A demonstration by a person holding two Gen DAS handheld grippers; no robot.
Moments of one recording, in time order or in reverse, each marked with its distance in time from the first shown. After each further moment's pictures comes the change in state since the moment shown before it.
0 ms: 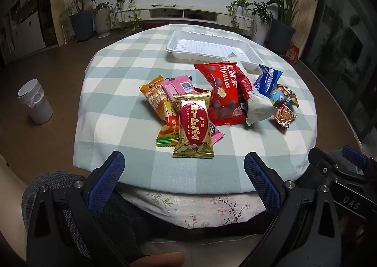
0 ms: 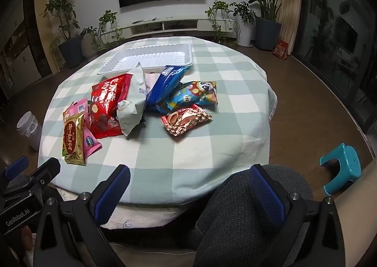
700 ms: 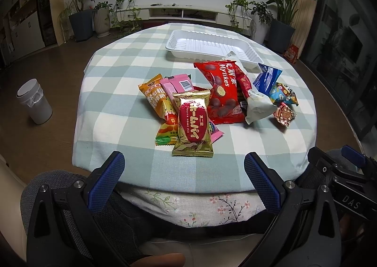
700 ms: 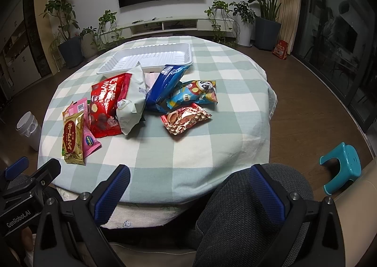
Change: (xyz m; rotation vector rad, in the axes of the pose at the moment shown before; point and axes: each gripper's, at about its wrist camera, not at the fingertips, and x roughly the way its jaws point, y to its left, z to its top) left arm 0.001 0.000 -0.002 0.003 -0.001 0.004; right arm 0.001 0.000 -0.001 0.000 0.000 -0.001
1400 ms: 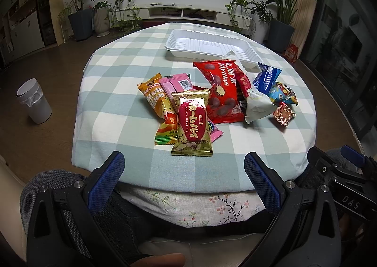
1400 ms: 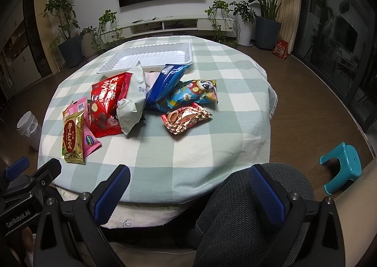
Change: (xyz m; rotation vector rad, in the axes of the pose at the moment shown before) left arm 0.001 -0.001 -0.002 0.003 0.003 0.001; right arm 0.000 0.000 0.000 0.000 0.000 0.000
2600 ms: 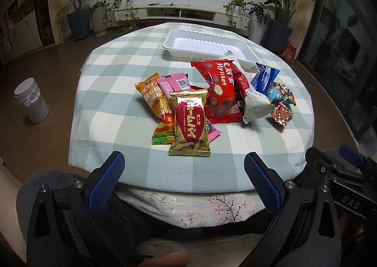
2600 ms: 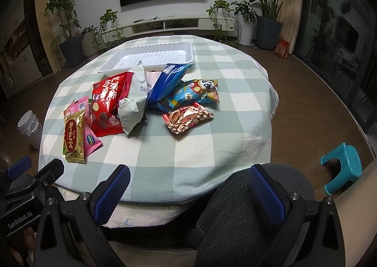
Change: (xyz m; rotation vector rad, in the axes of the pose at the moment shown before) left arm 0.002 -0.003 -0.001 -0.009 -0.005 -0.024; right arm -0.002 -0.003 0.000 0.000 0.002 0.001
